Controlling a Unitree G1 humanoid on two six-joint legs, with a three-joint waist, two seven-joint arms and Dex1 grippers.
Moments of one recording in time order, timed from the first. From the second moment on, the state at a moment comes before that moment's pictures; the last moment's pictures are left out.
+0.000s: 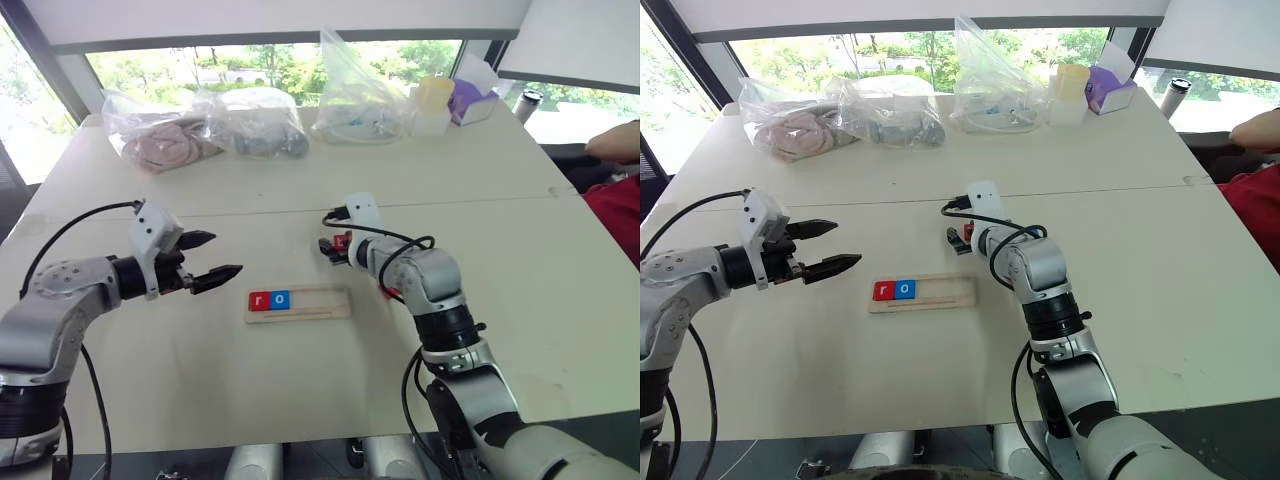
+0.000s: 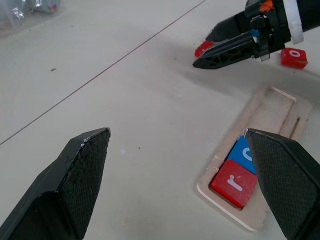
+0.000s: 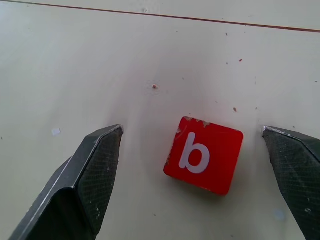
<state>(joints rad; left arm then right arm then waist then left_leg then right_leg) -0.23 0.79 0.21 -0.28 -0.50 0.67 -0.89 -0.72 -0.05 0.10 0.11 0.25 1.06 -0.01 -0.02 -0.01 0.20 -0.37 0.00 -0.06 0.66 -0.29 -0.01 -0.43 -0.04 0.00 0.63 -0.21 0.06</state>
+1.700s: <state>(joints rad) -0.50 0.69 -0.17 -0.25 -0.55 0.69 -1.08 -0.29 -0.21 -0.21 -0.83 0.11 1.61 0.03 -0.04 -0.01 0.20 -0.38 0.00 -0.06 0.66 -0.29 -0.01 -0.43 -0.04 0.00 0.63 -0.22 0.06</state>
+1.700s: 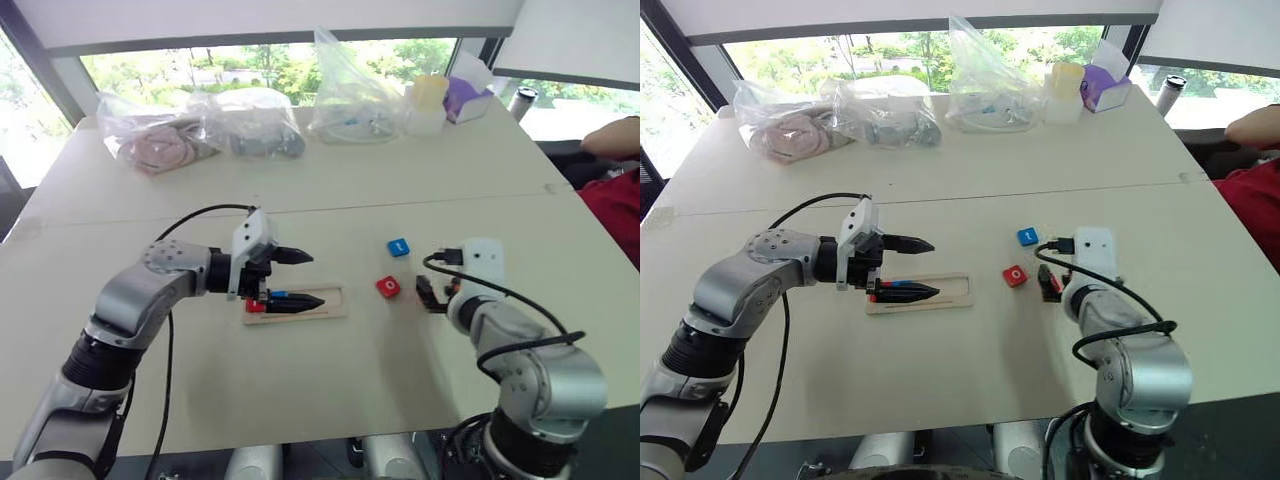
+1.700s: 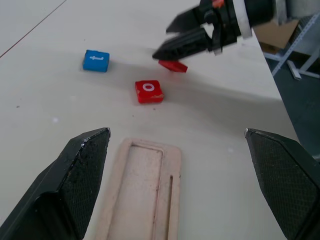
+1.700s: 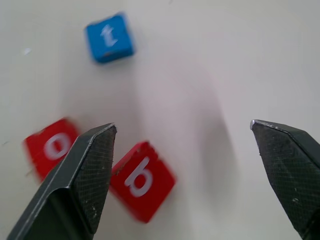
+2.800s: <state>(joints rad) -0.46 0.87 -0.13 -0.31 -0.53 0.69 -1.18 0.10 -0.59 -0.14 -0.71 0.30 0.92 0.48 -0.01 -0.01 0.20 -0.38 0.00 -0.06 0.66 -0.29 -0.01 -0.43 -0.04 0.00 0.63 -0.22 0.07</state>
